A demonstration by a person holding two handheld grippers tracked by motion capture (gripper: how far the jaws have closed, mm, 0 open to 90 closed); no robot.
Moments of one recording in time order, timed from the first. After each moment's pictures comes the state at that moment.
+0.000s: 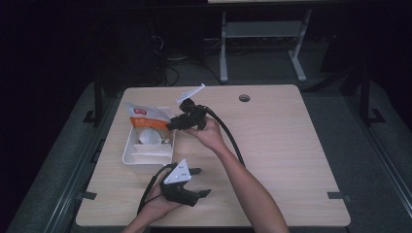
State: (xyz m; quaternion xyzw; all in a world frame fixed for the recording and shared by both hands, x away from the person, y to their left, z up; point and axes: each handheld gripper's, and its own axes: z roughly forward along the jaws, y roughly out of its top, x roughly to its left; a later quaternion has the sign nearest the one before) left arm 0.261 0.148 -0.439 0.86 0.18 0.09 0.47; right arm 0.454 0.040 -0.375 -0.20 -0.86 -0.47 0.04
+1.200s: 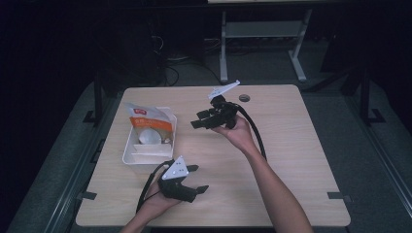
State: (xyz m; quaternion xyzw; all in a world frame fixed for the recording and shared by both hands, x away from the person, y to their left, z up) left arm 0.268 0.154 -0.438 0.86 0.20 0.10 0.47; right arm 0.441 -0.047 -0.356 -0.23 -0.84 -0.49 0.02
